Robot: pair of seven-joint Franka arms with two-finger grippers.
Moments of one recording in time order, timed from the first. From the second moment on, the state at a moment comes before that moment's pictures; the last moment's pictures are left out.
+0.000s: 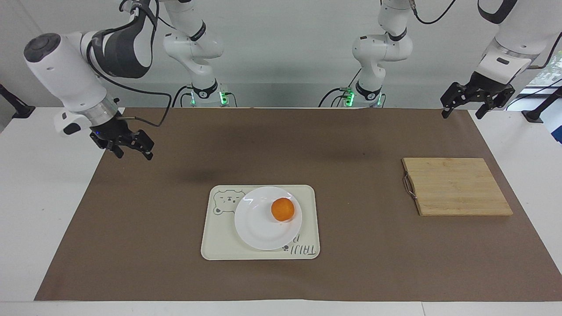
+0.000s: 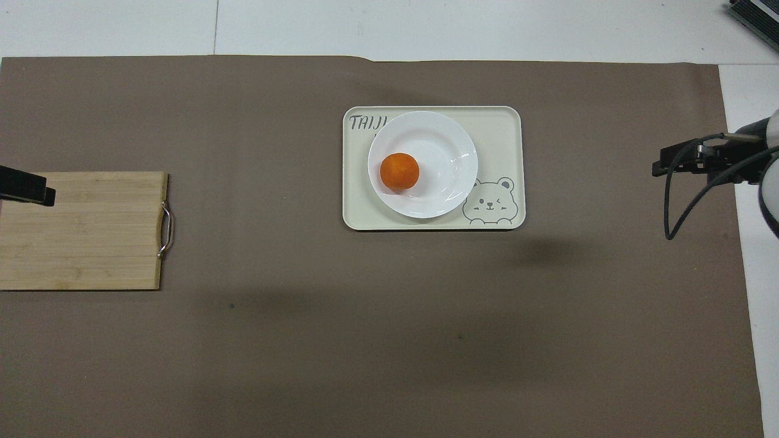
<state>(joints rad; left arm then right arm) -0.06 0.00 0.06 -1.50 -0.01 1.52 0.09 0.00 0.11 -0.14 -1.62 0.11 1.75 0.00</state>
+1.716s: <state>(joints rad) -0.06 0.00 0.06 -1.50 -0.01 1.52 0.09 0.04 -0.09 -0.07 -1.58 -0.03 1.45 0.00</state>
